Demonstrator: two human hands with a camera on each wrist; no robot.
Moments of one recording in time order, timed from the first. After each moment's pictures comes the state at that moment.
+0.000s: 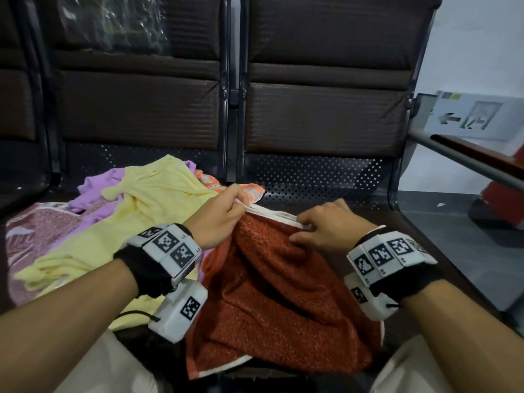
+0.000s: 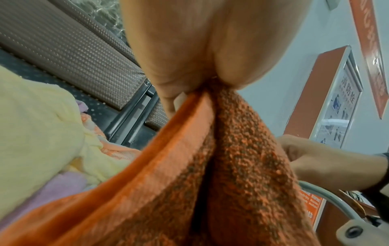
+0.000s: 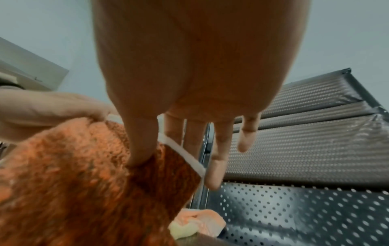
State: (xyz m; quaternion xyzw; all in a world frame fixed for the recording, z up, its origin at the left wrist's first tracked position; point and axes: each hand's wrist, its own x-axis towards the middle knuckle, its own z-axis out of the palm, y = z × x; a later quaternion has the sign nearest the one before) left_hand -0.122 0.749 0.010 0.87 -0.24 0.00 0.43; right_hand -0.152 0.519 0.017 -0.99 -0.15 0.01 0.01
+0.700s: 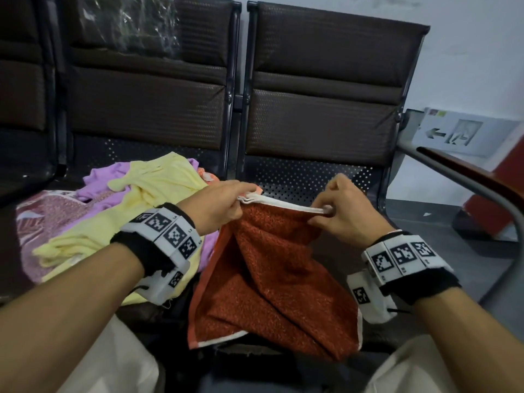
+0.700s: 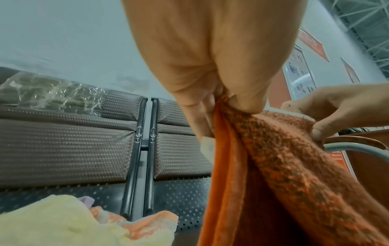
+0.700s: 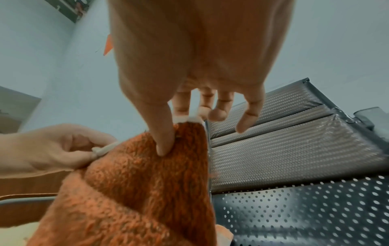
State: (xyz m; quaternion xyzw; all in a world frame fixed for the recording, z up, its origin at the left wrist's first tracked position) left_hand -0.139 0.760 0.038 0.91 -0.34 0.07 0.23; right_hand -0.189 0.502 0.039 -0.97 -0.11 -0.14 0.16
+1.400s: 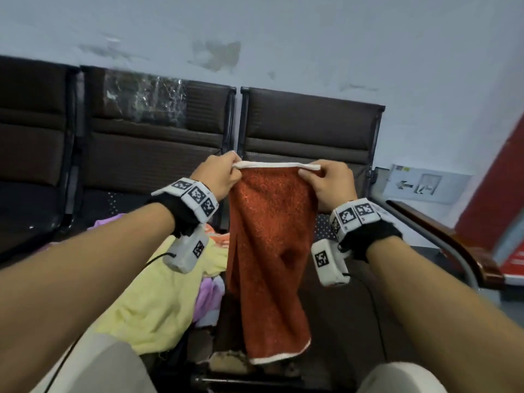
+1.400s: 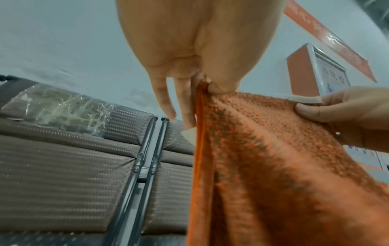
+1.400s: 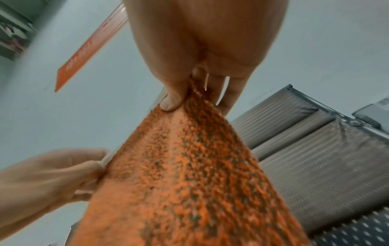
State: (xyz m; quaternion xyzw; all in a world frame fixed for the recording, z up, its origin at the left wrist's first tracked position) left_hand -0.105 0.747 0.176 0.91 -0.21 0.21 0.30; right_hand -0.147 0.520 0.175 -0.87 -0.02 -0.34 0.35
